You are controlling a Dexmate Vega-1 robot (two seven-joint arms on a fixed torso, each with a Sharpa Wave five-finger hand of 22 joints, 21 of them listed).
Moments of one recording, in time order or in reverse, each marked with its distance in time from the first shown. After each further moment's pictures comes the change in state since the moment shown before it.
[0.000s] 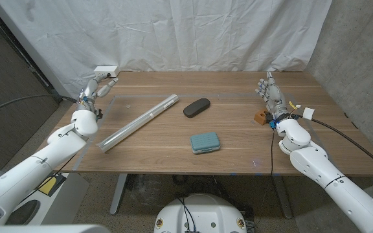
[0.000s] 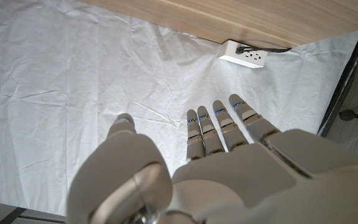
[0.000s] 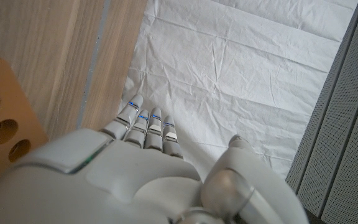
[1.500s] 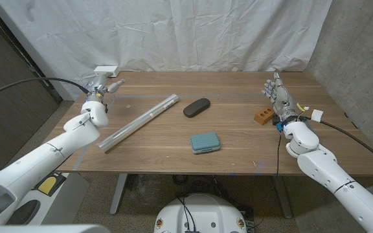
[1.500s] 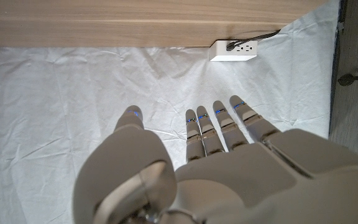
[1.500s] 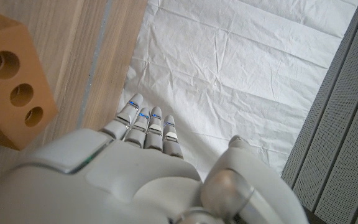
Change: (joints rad) left arm -0.126 0.015 0.144 -0.100 0.183 0.346 -0.086; left_hand 0.066 0.039 0.027 -0.027 0.023 0.004 -0.012 -0.009 0.000 0.003 -0.011 -0.020 0.000 -0.007 0.000 -0.020 0.000 -0.019 0.000 -0.022 0.005; right arm -0.055 -0.029 0.046 -0.022 -0.003 0.018 -0.005; right_hand -0.004 0.004 -0.007 0.002 0.000 0.014 -0.007 0.008 0.000 0.018 -0.007 -0.006 0.000 0.032 -0.007 0.008 0.000 0.016 0.002 -0.018 0.000
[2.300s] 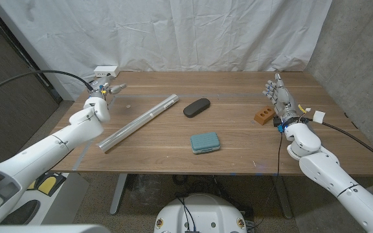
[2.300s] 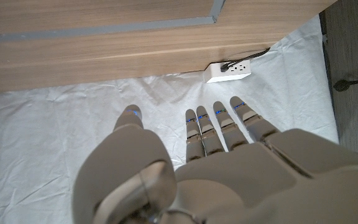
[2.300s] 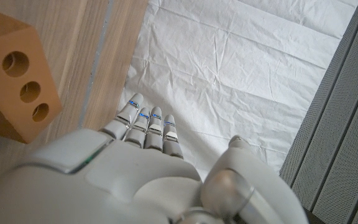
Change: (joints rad) left arm -0.117 0.005 0.113 0.047 0.065 0.102 -0.149; left_hand 0.005 -0.005 -0.004 -0.004 0.000 0.004 0.004 -0.008 0.000 0.004 0.004 0.000 0.000 -0.004 -0.004 0.000 0.000 -0.009 -0.002 -0.004 0.000; right arm -0.039 -0.010 0.016 -0.046 -0.005 -0.010 -0.024; right_hand 0.000 0.000 -0.003 -0.003 0.000 0.007 0.000 0.000 0.000 0.005 0.005 0.000 0.000 0.004 0.004 0.000 0.000 0.011 0.000 -0.007 0.000
